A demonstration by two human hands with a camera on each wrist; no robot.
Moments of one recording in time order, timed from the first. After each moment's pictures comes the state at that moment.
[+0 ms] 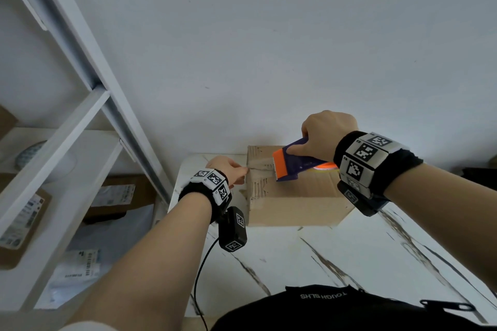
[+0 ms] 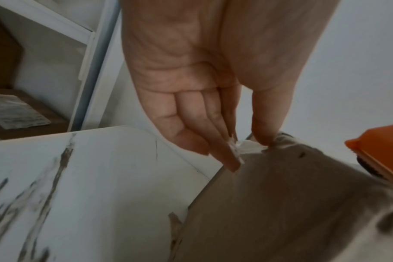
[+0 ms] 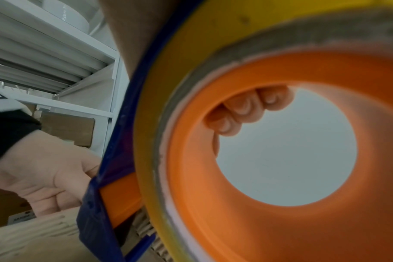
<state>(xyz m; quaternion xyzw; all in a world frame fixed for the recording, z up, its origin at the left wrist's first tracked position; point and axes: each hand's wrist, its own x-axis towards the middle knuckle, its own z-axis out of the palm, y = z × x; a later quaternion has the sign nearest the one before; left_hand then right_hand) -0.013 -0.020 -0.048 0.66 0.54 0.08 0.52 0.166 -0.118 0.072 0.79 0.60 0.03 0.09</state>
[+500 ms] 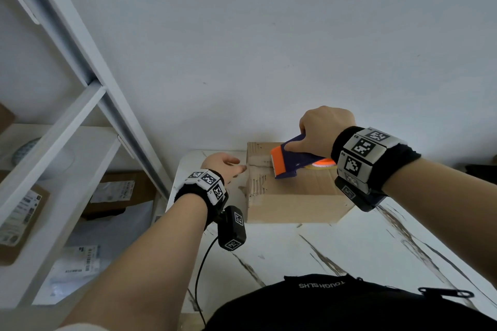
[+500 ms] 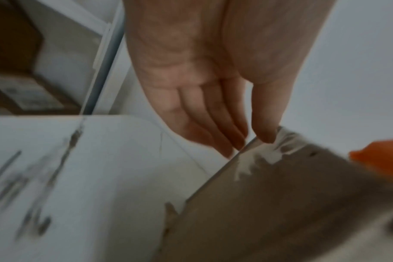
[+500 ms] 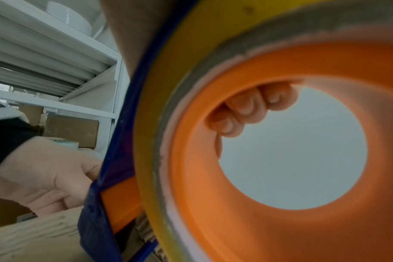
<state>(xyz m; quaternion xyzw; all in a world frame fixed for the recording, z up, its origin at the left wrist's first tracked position) -0.017 -0.023 -0.048 0.65 0.56 0.11 0.50 0.170 -0.114 0.069 0.79 0.61 0.01 0.09</state>
